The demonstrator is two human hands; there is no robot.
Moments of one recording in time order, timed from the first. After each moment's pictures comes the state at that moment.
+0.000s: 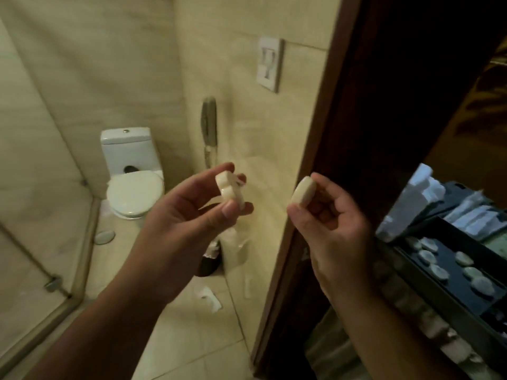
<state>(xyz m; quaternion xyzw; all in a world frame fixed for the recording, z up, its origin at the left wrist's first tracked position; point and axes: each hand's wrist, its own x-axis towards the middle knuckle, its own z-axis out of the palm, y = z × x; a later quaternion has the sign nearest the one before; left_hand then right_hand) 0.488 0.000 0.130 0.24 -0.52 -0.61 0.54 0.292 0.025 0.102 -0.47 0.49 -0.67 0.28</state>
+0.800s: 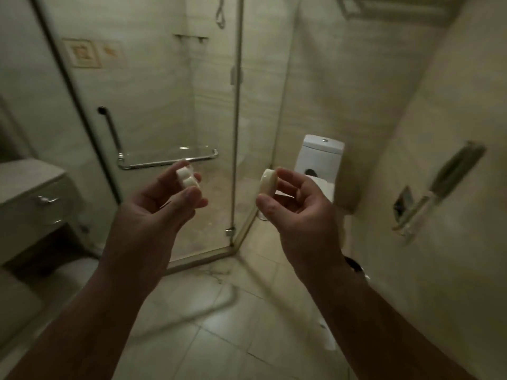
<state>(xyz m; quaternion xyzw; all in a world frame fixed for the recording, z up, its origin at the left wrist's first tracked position) 0.850 0.115 0.109 0.48 -0.30 -0.28 0.78 0.697 -0.011 0.104 -0.63 0.26 -0.46 0.57</state>
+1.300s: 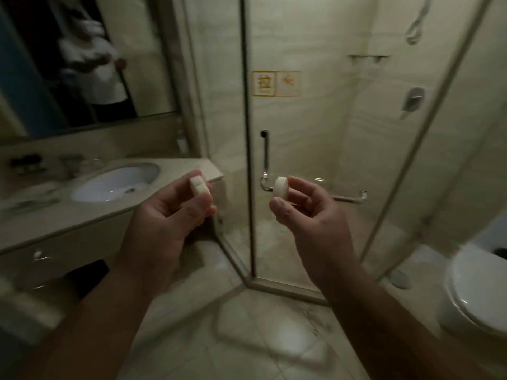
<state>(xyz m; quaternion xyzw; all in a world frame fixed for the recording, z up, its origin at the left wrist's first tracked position) 1.015 0.151 0.129 0.61 -0.11 -0.02 0.79 0.957 -0.038 0.111 -0.63 0.07 -0.24 0.73</state>
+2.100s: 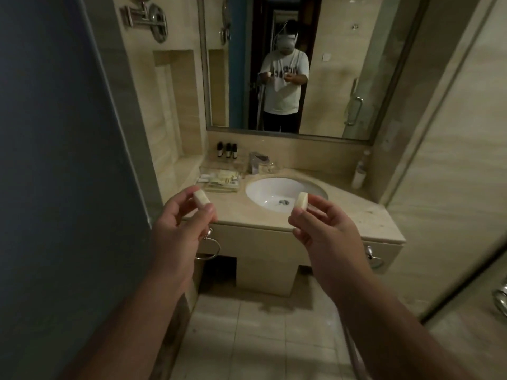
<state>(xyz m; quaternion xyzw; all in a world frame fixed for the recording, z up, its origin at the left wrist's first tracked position) 1.183 0.512 0.088 0.59 0.14 0.27 0.75 1.245 0.306 0.102 -0.61 -0.05 0.05 0.79</state>
